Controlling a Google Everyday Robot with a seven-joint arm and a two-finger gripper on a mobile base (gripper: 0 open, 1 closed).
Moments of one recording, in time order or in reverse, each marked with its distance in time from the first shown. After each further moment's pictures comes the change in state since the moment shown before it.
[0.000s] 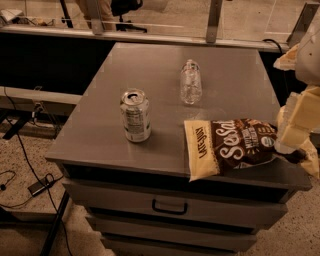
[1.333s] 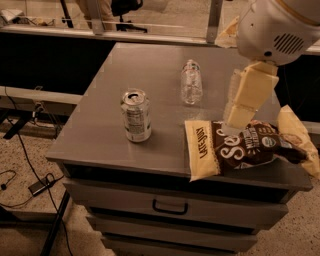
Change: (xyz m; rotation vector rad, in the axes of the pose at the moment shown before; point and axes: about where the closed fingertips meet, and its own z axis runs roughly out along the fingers) arm -0.112 0.011 -0.017 -0.009 -0.160 -0.197
